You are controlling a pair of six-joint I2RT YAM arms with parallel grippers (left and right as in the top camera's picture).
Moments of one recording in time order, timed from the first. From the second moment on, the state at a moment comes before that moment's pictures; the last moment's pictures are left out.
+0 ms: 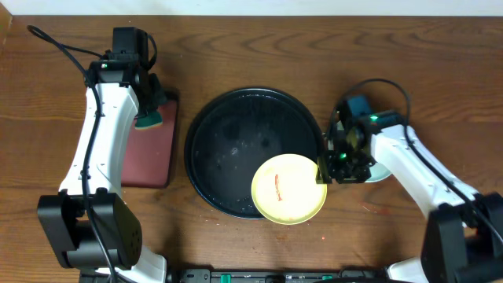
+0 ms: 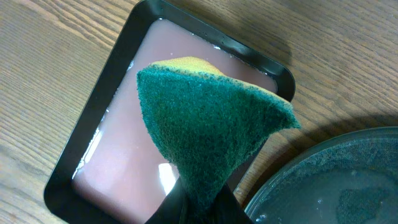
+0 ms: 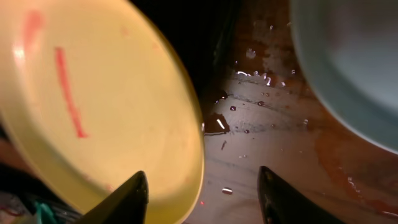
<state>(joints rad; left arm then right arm) 0.03 1.73 1.52 -1.02 -0.22 -0.39 0.31 1.66 1.07 -1.05 -0.30 0.20</state>
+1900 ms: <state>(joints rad) -0.11 1.73 1.52 -1.02 -0.08 -0.38 0.44 2.08 1.41 -0.71 -0.28 0.49</state>
